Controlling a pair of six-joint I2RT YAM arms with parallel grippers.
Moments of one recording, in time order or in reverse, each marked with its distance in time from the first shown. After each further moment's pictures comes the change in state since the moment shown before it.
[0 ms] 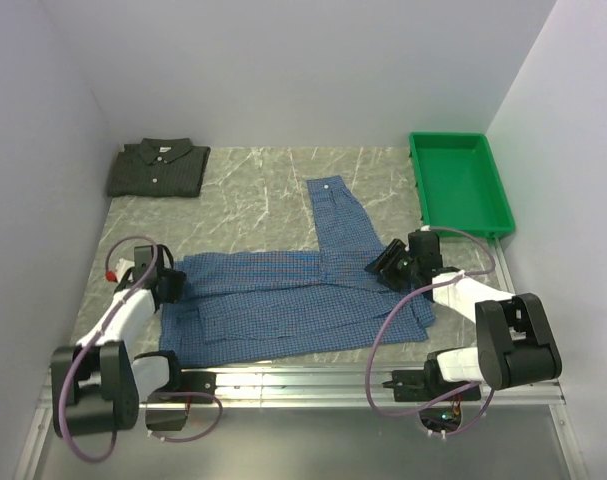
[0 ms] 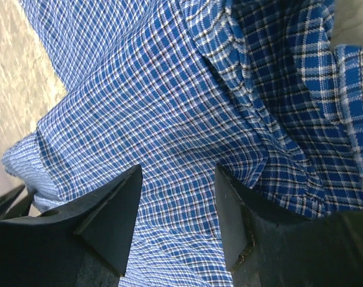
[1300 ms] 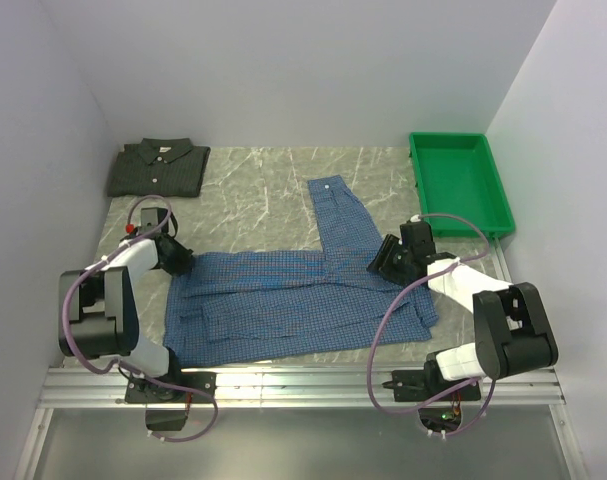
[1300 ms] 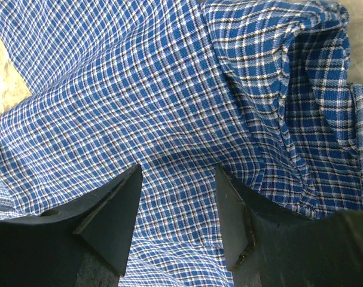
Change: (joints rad) left arm -0.016 0.387 0.339 -0.064 0.126 0.367; right arm 0.050 0.058 0.130 -0.164 0.117 -0.192
